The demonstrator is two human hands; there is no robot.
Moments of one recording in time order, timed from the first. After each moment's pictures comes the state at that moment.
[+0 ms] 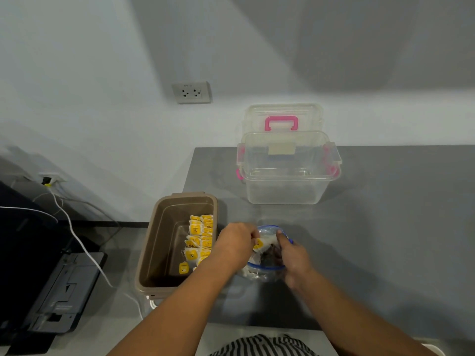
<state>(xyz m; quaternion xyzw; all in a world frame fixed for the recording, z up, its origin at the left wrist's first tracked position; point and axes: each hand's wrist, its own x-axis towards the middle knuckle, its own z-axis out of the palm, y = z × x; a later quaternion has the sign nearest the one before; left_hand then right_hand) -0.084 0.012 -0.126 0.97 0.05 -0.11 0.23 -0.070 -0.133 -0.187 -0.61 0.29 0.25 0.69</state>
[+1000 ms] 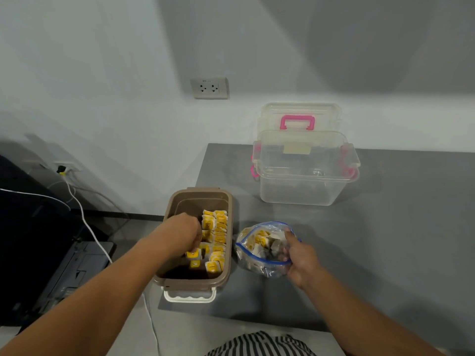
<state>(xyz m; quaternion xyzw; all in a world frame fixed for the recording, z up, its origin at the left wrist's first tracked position) -0.106 0.146 -0.086 0.96 0.06 -0.29 0.02 -0.073 -0.122 -0.170 -0.57 0.30 0.27 0.71</state>
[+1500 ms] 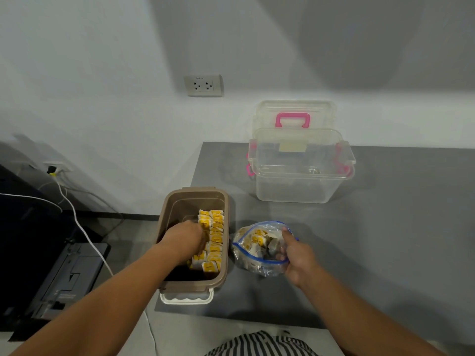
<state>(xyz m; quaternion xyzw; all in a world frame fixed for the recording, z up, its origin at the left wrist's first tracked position) -0.100 0.138 -0.125 0.96 0.06 -0.29 0.02 -0.077 -0.120 -0.160 -0.57 0.32 0.27 0.71</state>
